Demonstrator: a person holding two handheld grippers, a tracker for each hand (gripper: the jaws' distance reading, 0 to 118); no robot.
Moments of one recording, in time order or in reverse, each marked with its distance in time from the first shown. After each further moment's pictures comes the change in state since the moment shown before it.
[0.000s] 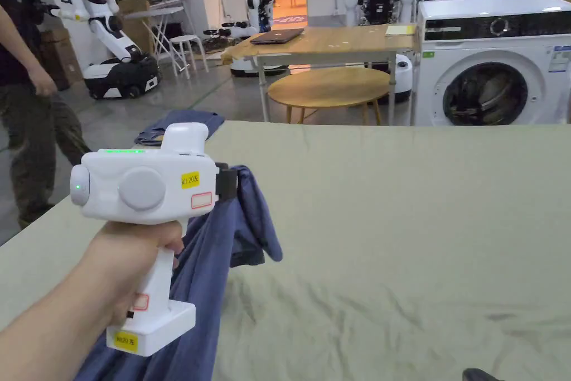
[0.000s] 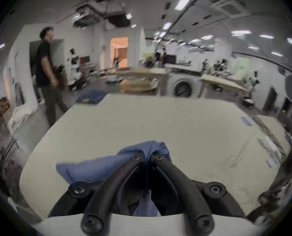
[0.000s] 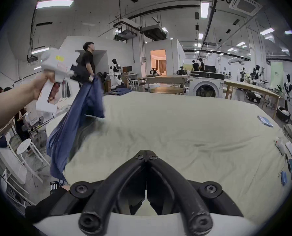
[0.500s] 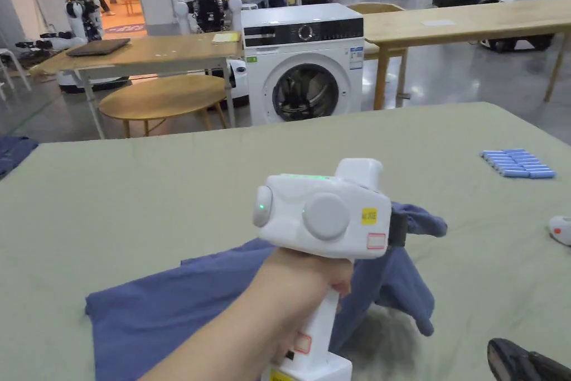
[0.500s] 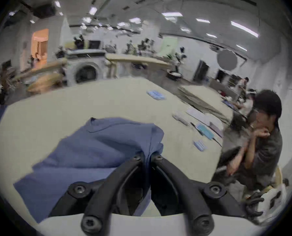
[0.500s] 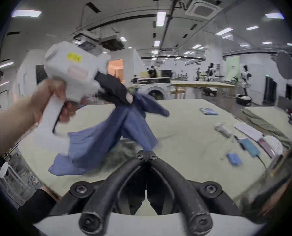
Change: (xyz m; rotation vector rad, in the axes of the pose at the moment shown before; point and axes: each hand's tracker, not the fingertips) left arm 0.411 -0.081 -0.089 -0.294 -0.664 -0.174; right arm 0.130 -0.036 0.157 0.081 -0.444 -0.159
